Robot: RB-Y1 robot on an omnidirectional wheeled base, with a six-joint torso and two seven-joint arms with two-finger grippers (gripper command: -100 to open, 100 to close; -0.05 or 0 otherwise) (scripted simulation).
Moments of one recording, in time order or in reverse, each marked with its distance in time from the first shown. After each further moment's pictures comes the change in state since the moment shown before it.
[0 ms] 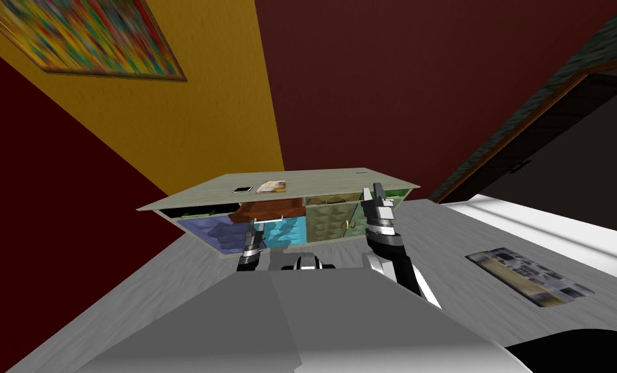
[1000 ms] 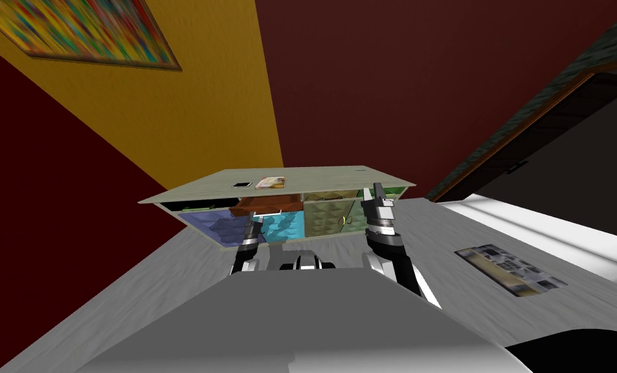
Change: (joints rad) left arm -0.045 0.048 0.023 -0.112 0.020 0.211 0.036; right arm 0.000 0.000 0.000 0.000 0.000 0.000 0.000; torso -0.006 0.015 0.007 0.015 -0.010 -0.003
